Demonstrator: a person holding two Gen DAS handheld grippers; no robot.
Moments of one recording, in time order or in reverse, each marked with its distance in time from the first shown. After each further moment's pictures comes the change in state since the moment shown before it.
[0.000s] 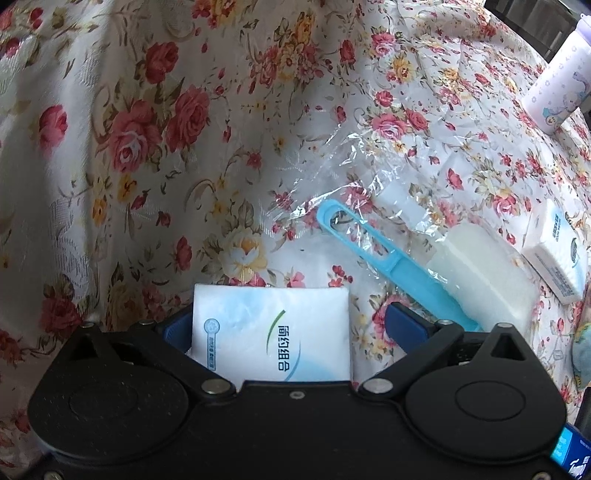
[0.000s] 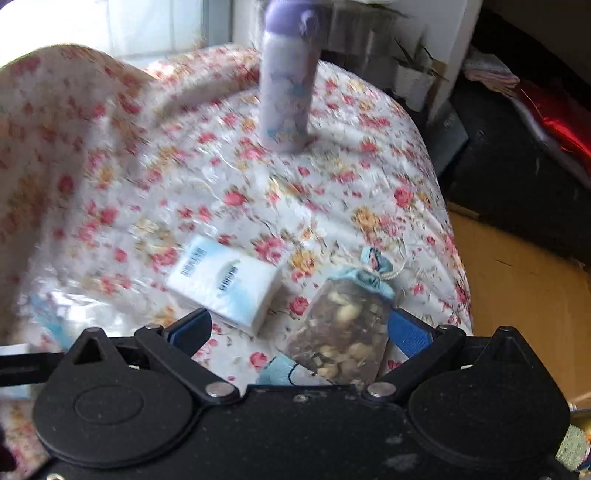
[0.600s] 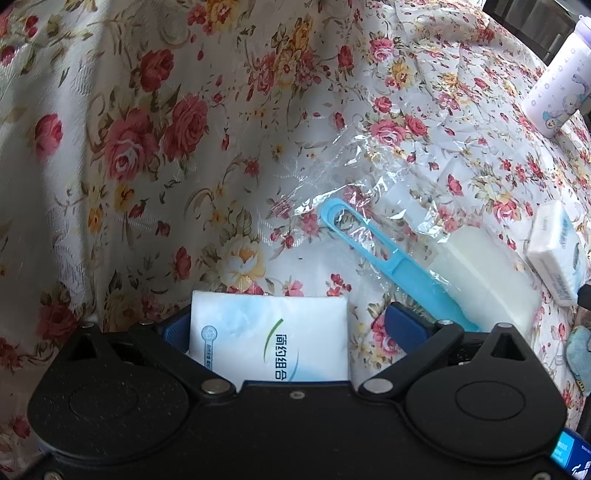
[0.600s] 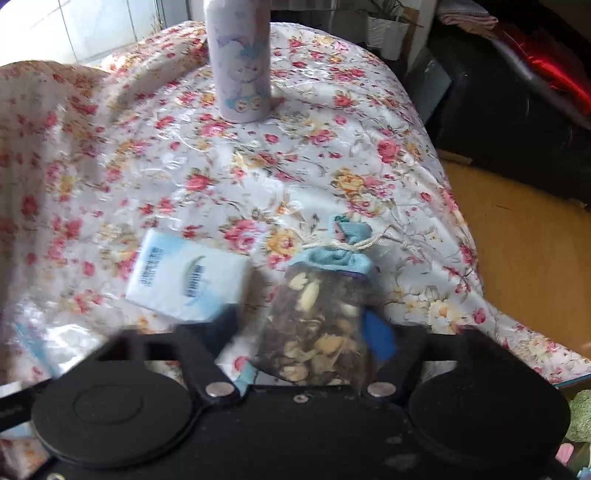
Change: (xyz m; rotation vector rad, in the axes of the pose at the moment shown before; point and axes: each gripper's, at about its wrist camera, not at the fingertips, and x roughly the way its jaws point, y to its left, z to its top) left arm -0.001 0.001 -0.001 0.003 -0.025 0.004; right arm 0.027 -0.019 0.011 0.133 0.113 -0.008
